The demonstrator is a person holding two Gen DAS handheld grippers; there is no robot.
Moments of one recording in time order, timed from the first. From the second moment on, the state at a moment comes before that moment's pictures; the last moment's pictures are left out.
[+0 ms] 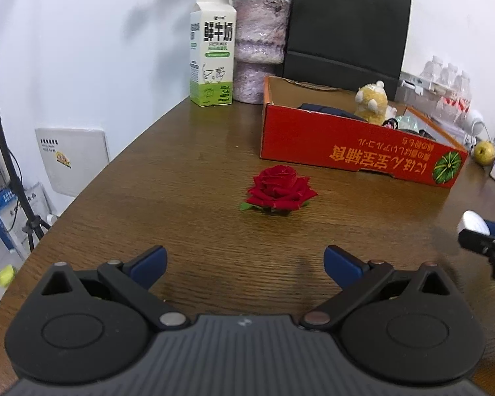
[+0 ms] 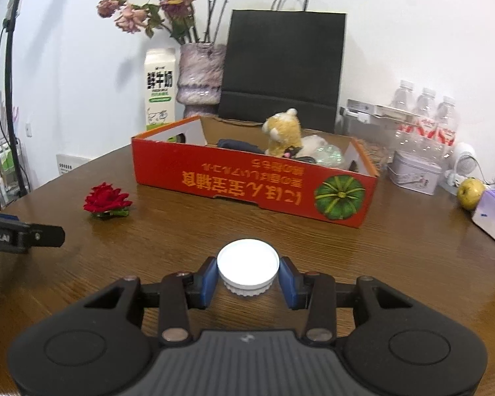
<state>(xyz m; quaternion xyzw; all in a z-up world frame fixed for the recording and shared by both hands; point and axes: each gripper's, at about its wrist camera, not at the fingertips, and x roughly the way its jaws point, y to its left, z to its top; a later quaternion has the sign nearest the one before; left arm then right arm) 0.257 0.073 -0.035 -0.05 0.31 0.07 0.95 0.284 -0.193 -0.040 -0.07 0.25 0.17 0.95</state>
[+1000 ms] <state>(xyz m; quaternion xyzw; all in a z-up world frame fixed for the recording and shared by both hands) 0.363 0.046 -0.040 -0.07 0.33 0.09 0.94 0.304 -0.266 -0.038 -0.03 0.26 0.13 0.96</state>
